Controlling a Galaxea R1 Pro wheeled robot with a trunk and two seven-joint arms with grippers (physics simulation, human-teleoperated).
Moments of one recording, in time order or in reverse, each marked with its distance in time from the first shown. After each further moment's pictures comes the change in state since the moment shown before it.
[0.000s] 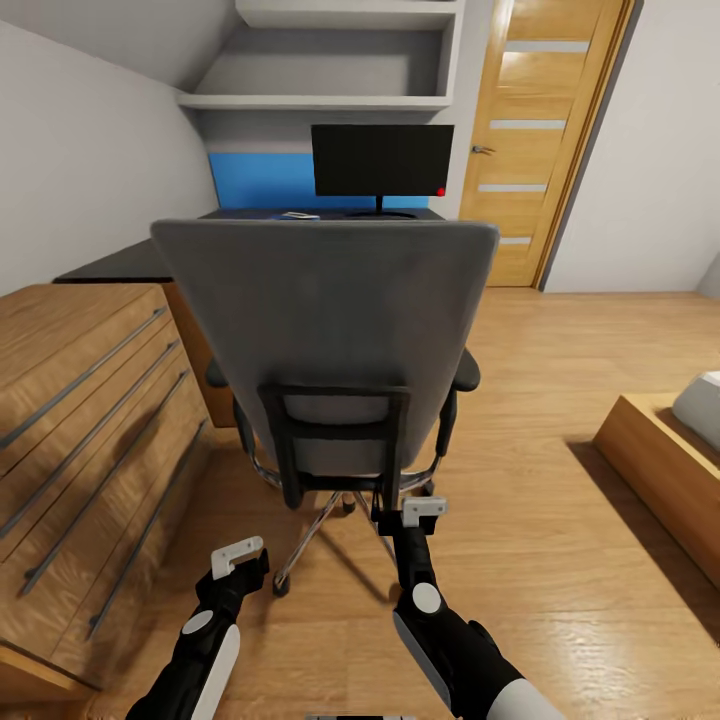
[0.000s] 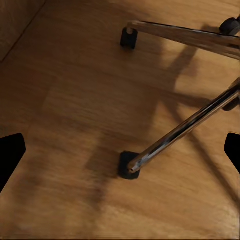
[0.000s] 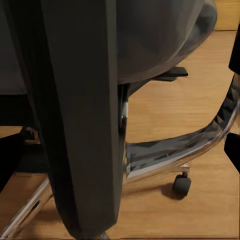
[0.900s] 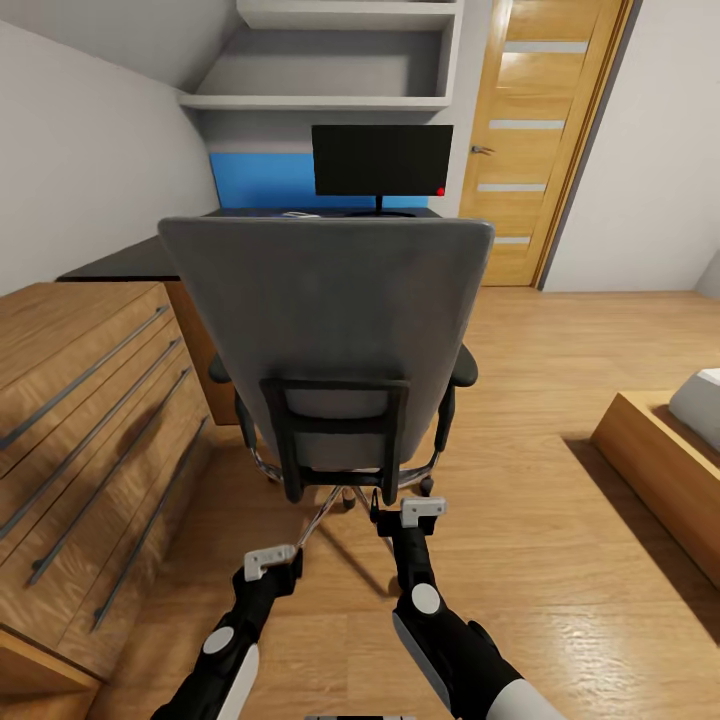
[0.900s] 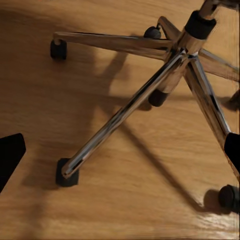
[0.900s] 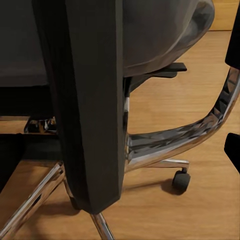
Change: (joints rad) left arm 0.000 -0.004 -0.108 0.096 -0.005 -0.183 -0.169; right arm 0.000 0.002 0.003 0.002 0.003 0.000 0.000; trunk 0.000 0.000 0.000
